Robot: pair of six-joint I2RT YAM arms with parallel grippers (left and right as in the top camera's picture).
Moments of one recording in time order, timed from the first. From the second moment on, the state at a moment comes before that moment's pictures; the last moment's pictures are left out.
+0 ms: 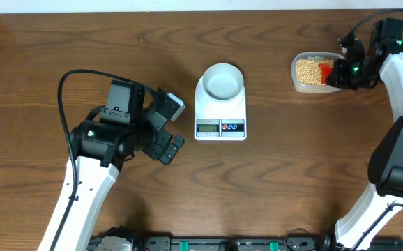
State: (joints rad) left arm -0.24 1.21 1.15 -1.05 0.25 0.39; right arm -0.21 2.02 1.66 -0.97 -0.39 -0.15
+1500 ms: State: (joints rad) left arm -0.24 1.21 1.15 -1.05 0.25 0.39; right arm -0.30 2.14 1.67 -1.03 -0.75 -0.22
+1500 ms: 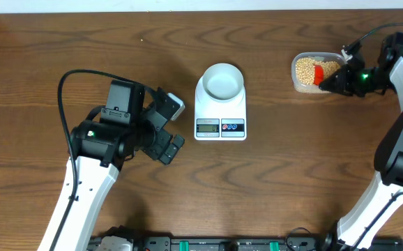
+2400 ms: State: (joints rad) left arm -0.24 1.21 1.15 -1.05 0.25 0.39; right arm -0.38 2.15 1.67 -1.03 -0.83 -0.19
